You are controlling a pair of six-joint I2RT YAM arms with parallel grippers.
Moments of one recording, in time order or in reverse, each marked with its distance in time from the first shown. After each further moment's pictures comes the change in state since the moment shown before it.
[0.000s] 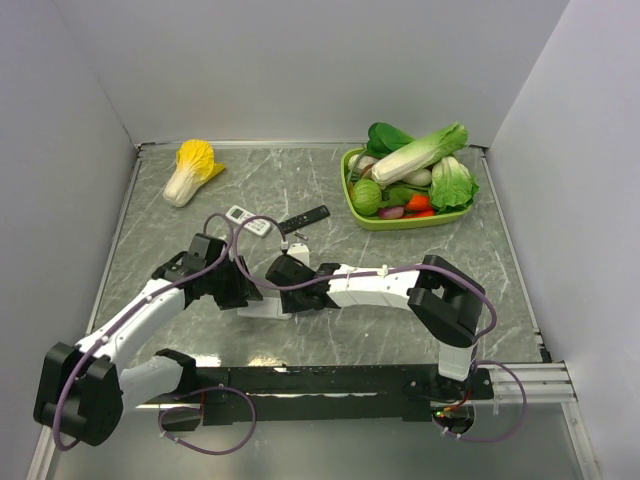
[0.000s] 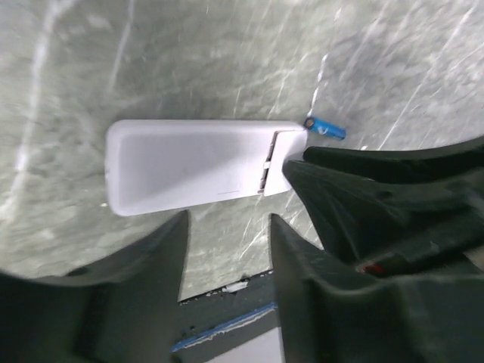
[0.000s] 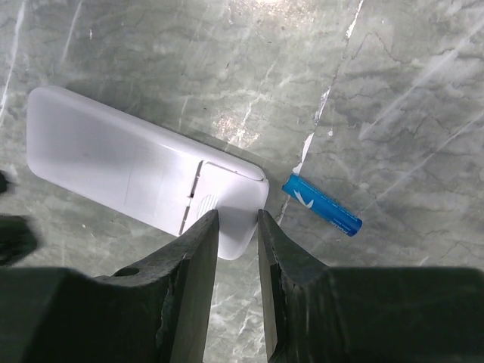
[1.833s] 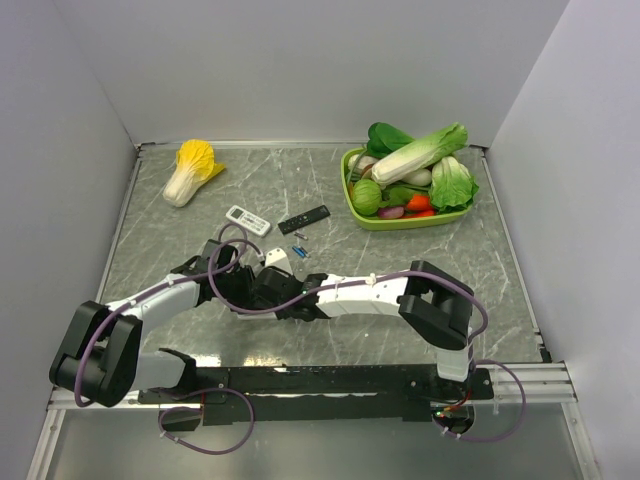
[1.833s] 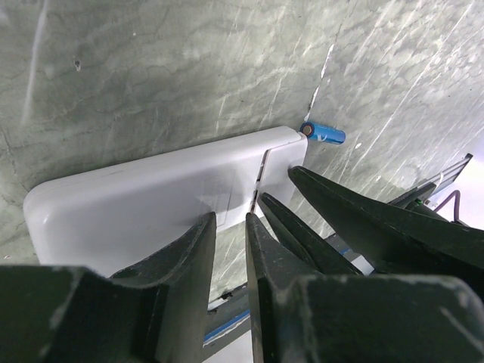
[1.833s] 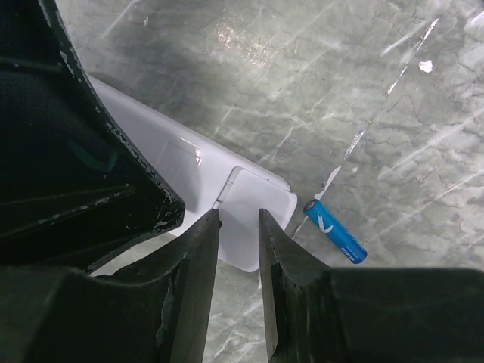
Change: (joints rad) left arm -0.018 0.215 -0.103 0.267 0.163 -0.077; right arm 0.087 0.050 0.051 0.038 0.121 -0.247
